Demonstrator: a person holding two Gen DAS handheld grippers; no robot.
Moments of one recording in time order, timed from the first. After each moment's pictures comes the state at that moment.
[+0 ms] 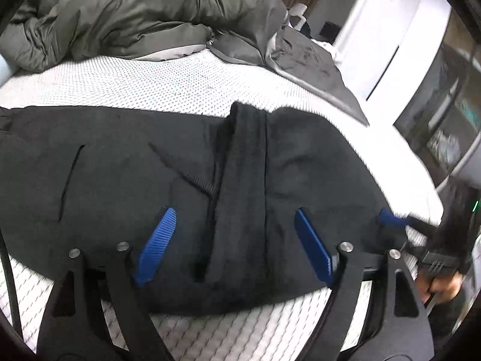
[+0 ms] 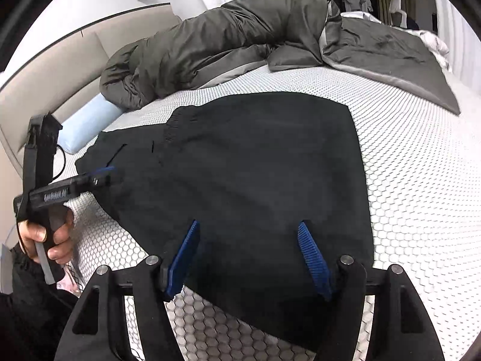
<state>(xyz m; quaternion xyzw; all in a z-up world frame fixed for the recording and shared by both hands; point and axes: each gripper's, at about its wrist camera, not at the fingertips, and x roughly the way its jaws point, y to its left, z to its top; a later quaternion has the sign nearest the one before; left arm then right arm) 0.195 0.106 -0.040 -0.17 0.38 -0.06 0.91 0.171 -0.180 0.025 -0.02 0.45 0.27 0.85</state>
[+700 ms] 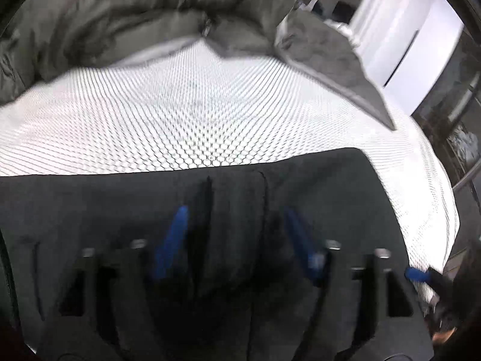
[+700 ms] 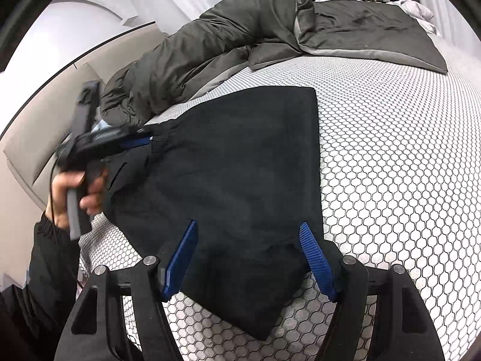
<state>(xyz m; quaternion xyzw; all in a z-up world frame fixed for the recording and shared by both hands) 0.333 0.078 -0.030 -0.14 0.45 -0.04 0.88 0.182 -0.254 0.019 0.07 0.45 0.28 0.84</state>
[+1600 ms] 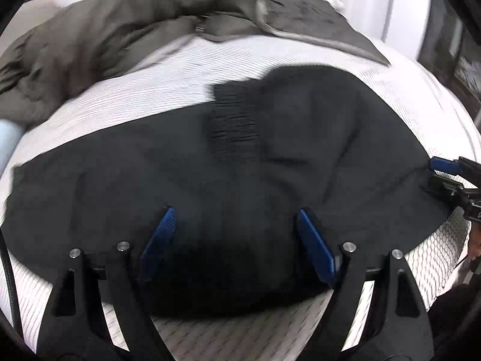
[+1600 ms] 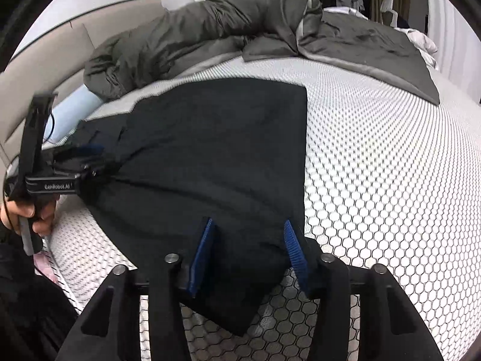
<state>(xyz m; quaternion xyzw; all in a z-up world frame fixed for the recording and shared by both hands) 0.195 0.054 -0.035 0.00 0.43 0.00 0.90 0.168 -0.243 0.019 -0.04 0.44 0.24 0.86</state>
